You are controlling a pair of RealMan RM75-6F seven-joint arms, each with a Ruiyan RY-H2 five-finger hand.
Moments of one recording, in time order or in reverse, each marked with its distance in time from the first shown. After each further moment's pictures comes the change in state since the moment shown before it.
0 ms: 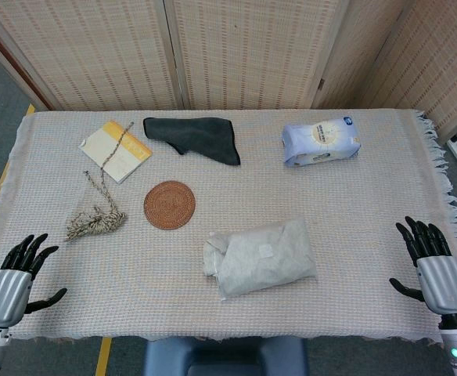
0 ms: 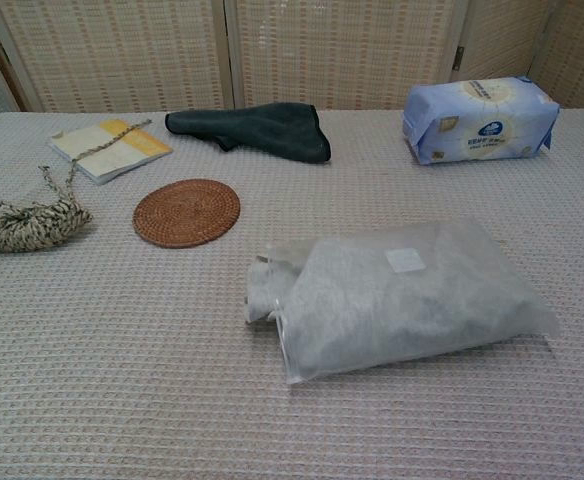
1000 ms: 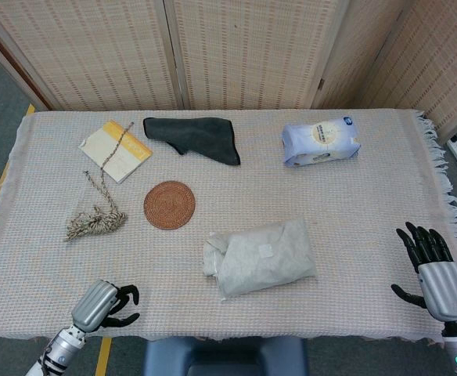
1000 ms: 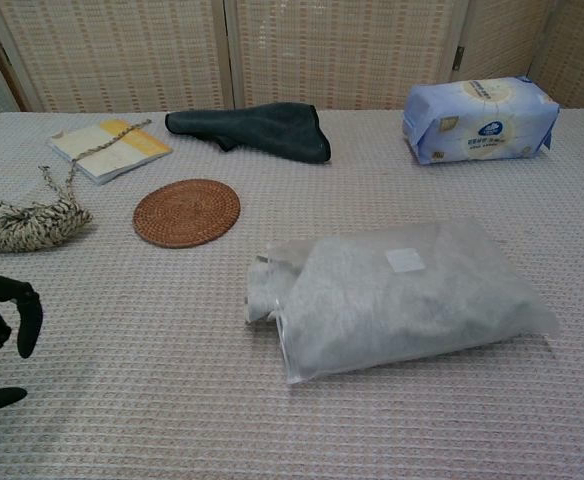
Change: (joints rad) left arm -0.157 -0.249 0.098 0.065 0.156 -0.221 -0.277; right arm -0.022 0.023 -0.021 -0.019 -0.031 0.017 0.001
